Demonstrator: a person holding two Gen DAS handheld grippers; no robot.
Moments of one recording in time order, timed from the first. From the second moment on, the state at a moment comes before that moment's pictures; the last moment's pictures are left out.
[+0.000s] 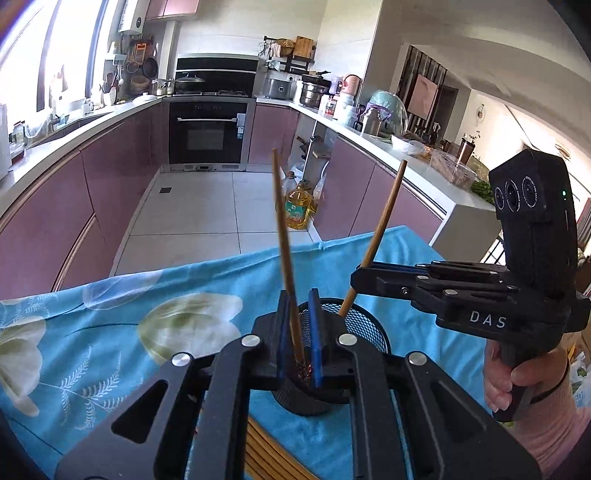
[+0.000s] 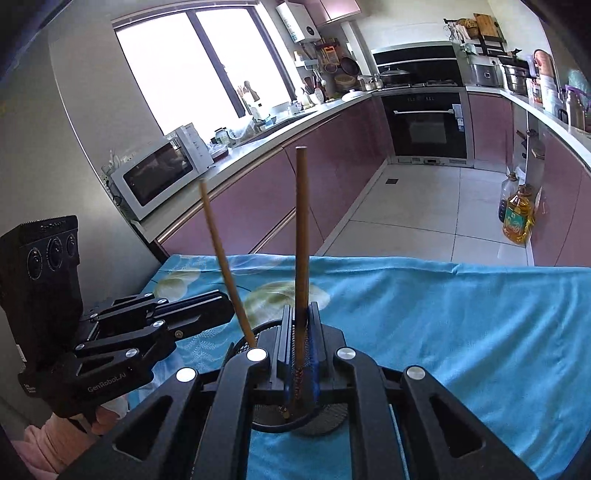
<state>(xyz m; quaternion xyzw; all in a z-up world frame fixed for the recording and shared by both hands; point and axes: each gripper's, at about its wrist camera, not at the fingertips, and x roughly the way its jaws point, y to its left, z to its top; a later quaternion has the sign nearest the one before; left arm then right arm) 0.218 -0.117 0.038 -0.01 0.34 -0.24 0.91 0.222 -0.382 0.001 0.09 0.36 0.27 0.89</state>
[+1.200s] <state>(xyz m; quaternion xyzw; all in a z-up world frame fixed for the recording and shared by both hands) 0.100 -0.026 -0.082 -0.03 0.42 -0.19 0.89 0.109 -0.341 -0.080 0.05 0.44 0.34 0.83</state>
